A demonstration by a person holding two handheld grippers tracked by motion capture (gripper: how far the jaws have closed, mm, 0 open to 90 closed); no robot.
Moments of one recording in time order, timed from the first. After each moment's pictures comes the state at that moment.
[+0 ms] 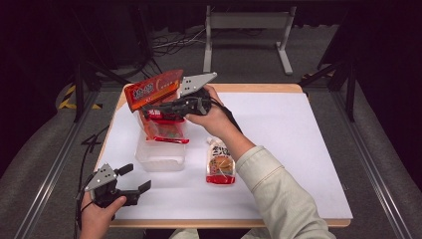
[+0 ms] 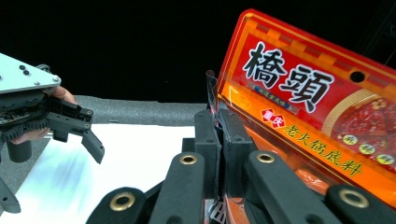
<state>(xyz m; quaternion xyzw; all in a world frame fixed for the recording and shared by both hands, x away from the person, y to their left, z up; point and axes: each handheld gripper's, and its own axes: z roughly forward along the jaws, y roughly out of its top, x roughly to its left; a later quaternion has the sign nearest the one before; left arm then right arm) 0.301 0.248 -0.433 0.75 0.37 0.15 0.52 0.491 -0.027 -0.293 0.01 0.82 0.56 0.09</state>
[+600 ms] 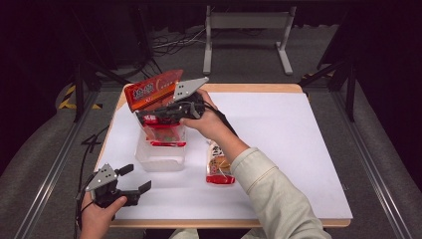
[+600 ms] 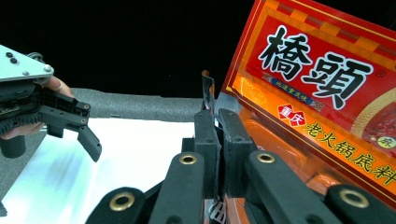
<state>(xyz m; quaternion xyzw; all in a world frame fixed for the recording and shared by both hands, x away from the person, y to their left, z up) 0.302 0.247 -0.433 0.75 0.37 0.15 0.52 0.492 -0.011 -0.307 0.01 0.83 0.55 0.09</state>
